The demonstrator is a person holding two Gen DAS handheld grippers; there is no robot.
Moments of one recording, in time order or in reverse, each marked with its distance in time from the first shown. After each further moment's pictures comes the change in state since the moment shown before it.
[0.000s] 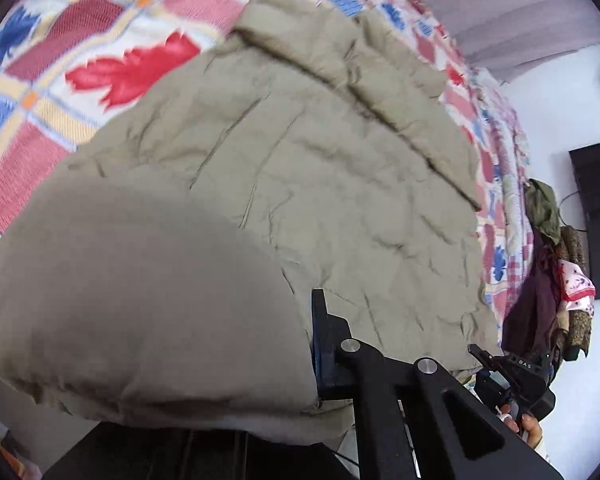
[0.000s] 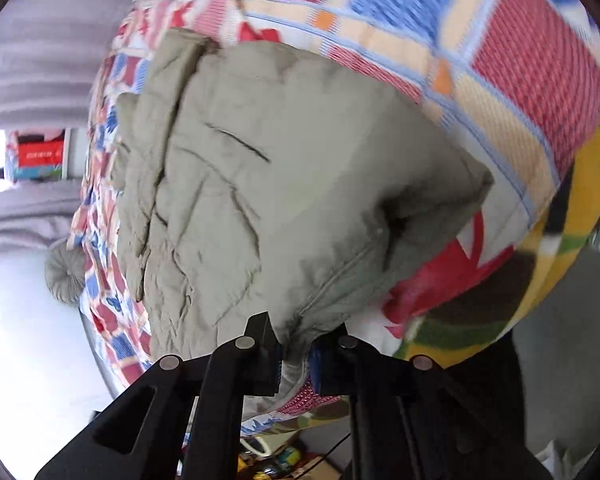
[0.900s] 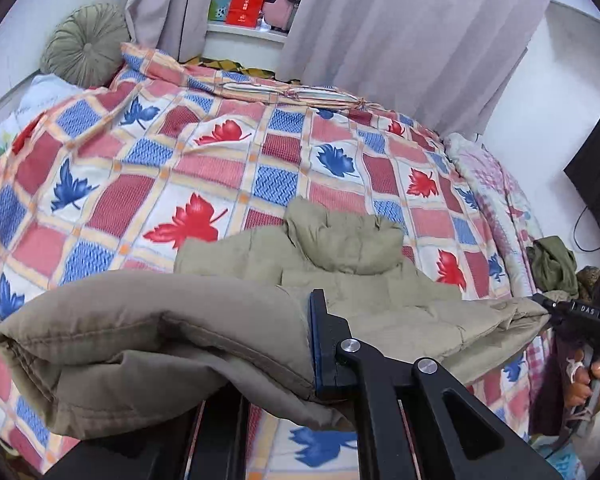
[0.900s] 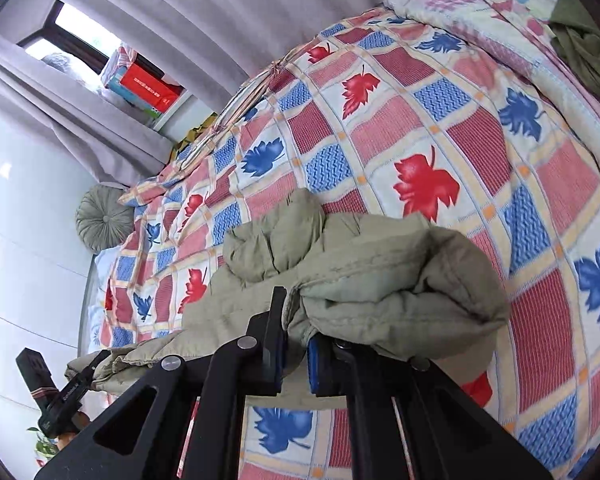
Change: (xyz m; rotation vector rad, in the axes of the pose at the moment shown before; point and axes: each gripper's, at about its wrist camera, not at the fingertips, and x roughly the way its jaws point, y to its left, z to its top) left arm -0.064 -0.162 0.206 0.274 -0.388 0.165; right arm -0.022 0.275 0.191 -0.592 -0.142 0.078
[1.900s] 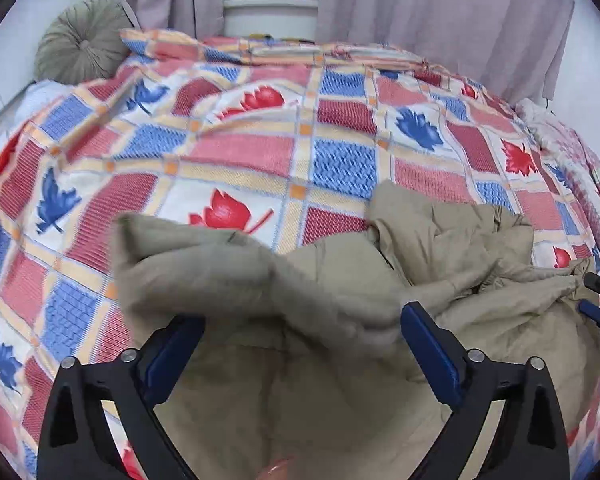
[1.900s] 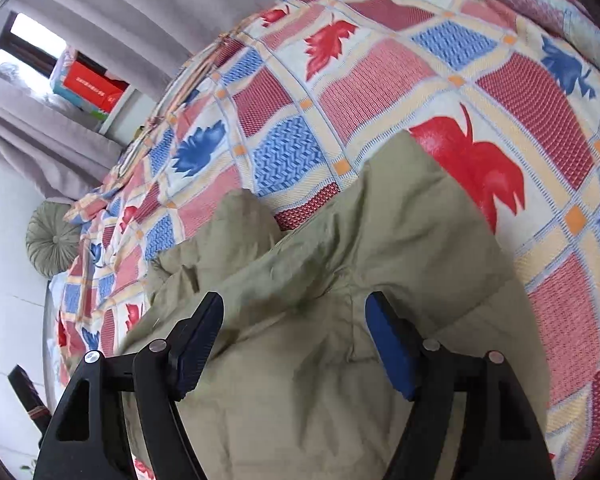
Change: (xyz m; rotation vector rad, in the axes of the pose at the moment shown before) left arm 0.174 0.040 0.015 0.076 0.007 0.228; right arm 0.162 -0.040 0.025 0.076 0.021 -0.081
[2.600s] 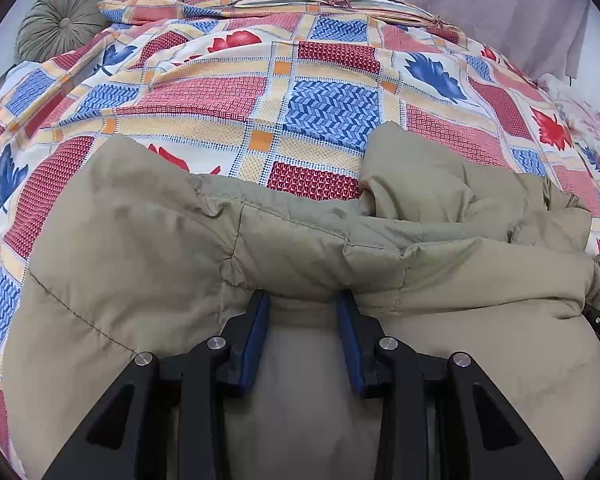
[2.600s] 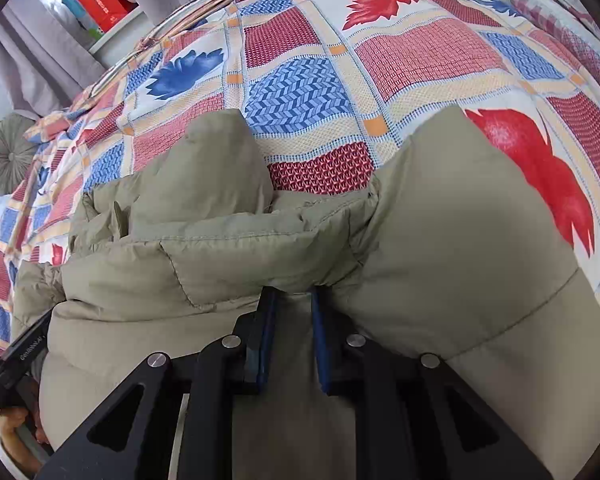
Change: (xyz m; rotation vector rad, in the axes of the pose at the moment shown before) left arm 0.118 -0.043 -0.011 -0.026 0.126 0.024; right arm 0.099 0.022 -0.010 -0.248 0.075 -0.188
